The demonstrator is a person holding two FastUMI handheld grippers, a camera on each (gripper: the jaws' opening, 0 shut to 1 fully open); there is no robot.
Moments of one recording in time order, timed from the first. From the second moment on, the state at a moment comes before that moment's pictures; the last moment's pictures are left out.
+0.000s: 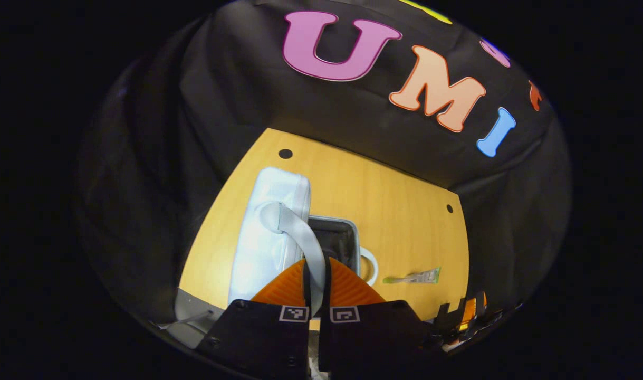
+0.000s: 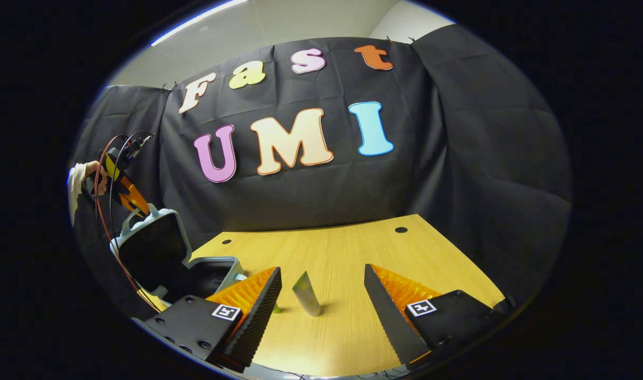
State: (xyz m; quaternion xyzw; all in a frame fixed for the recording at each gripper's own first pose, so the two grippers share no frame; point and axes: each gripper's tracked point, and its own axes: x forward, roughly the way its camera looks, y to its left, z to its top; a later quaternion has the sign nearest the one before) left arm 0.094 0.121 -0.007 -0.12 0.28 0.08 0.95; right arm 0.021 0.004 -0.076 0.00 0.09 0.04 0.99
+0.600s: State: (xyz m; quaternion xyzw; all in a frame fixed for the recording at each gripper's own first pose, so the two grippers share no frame) left arm 0.038 0.304 -0.067 -0.11 0.31 0.20 0.92; right arm 0.009 0.034 -0.070 0.01 0.08 0.01 1.00
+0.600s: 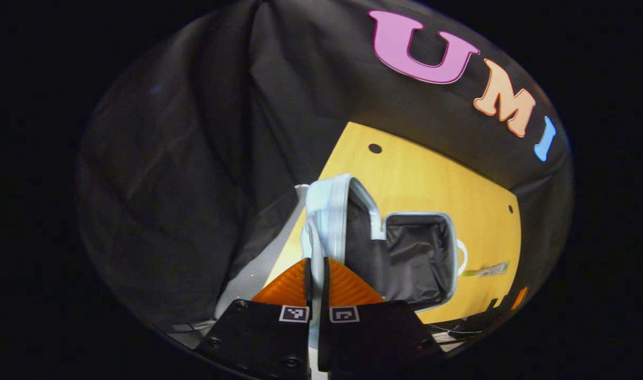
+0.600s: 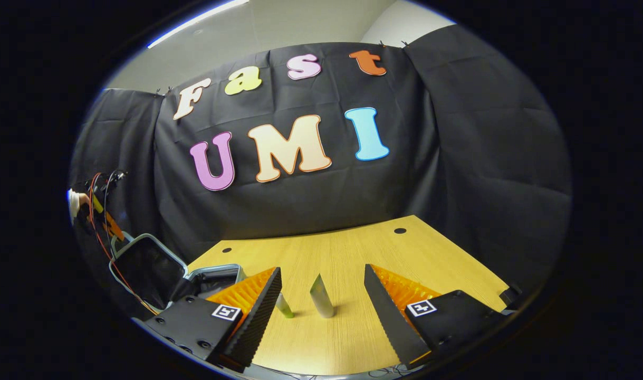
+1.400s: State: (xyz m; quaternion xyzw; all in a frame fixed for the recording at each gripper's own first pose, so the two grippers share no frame) left arm 0.043 0.413 -0.228 -0.14 0.37 0.26 0.88; right arm 0.002 0.064 -0.071 -0.01 0.09 0.00 1.00
